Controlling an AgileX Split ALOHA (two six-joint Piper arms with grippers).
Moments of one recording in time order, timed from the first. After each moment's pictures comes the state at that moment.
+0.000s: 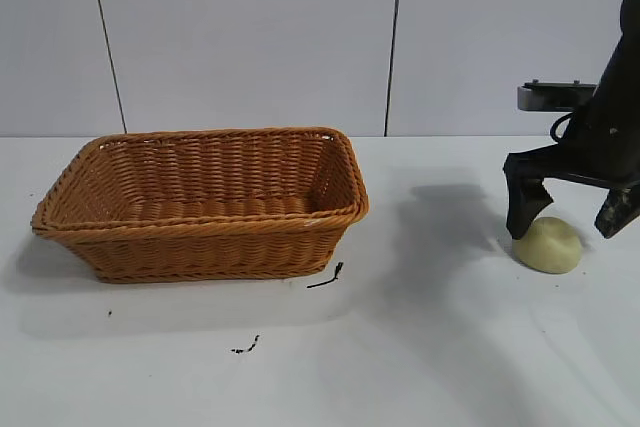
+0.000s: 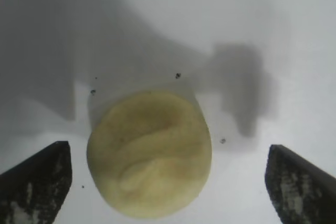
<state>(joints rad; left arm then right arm) -0.04 0.00 -0.50 0.08 1.07 -0.06 -0.01 2.07 -1.31 0.11 0.62 -0.13</state>
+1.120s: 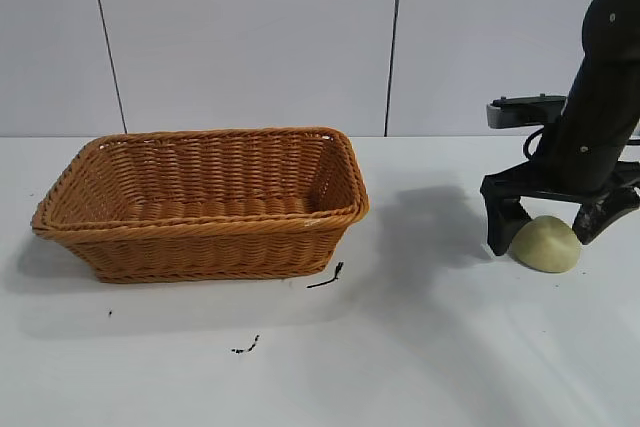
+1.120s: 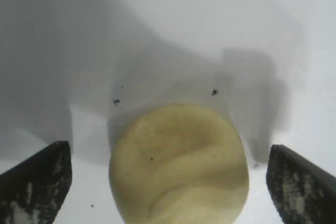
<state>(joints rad) -0.04 0.00 -0.50 0.08 1.07 -0.06 0.05 2.12 -1.31 0.03 0.60 -0.08</state>
